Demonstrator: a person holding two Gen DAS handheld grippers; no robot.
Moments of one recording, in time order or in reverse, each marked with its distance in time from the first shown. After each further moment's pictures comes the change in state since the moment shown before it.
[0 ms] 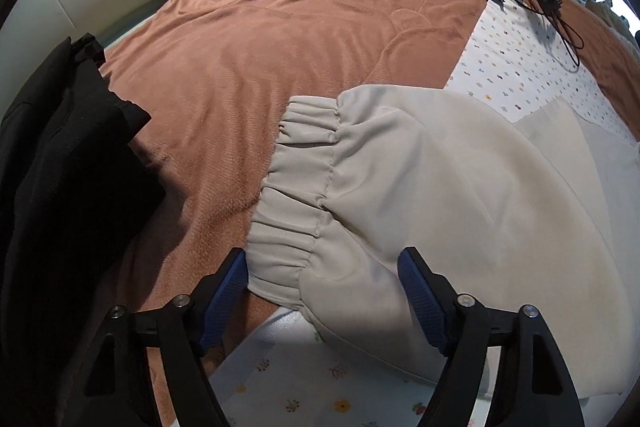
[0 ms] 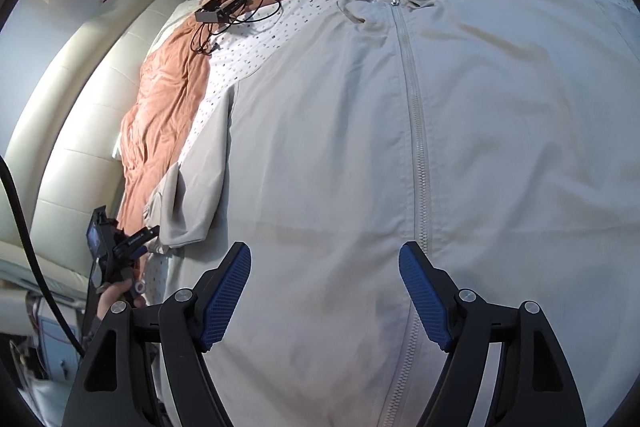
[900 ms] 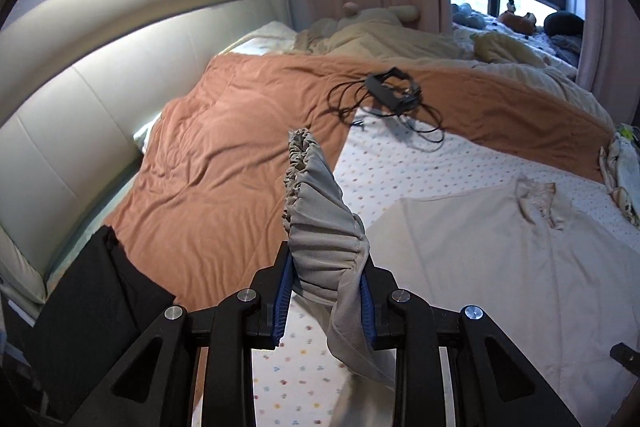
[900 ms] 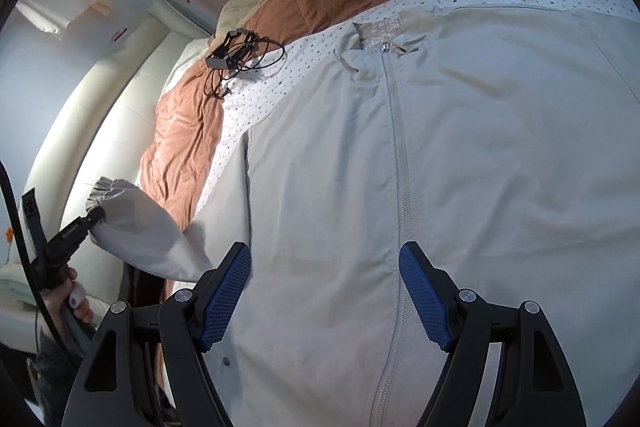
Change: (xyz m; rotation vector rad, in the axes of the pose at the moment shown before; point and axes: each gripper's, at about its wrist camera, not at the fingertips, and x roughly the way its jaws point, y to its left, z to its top) left arm -0.240 -0.134 0.026 0.260 -0.342 -0.122; right arm -0.060 -0.021 0.016 0.065 -0.127 0.063
